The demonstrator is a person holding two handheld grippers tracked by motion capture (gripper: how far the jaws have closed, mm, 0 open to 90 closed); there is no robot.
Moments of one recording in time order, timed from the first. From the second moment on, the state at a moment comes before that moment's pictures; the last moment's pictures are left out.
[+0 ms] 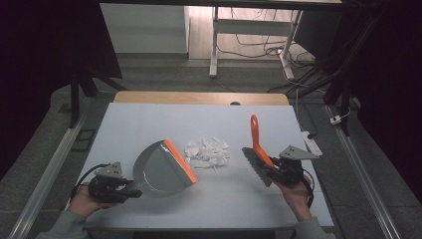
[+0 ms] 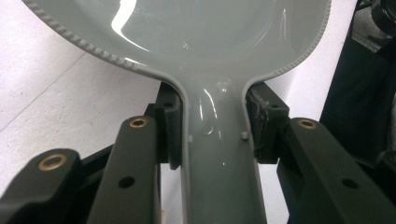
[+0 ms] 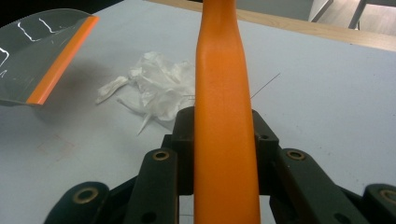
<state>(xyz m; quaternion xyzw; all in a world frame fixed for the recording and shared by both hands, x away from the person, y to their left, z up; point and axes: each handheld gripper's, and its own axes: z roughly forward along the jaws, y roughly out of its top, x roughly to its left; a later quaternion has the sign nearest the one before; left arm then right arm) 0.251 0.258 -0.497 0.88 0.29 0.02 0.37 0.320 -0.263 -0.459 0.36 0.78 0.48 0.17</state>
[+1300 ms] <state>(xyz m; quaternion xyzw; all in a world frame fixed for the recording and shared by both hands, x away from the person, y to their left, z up) 0.255 0.254 -0.502 0.89 0.32 -0.01 0.33 0.369 -0.207 -0.454 0.37 0.78 0.48 0.18</state>
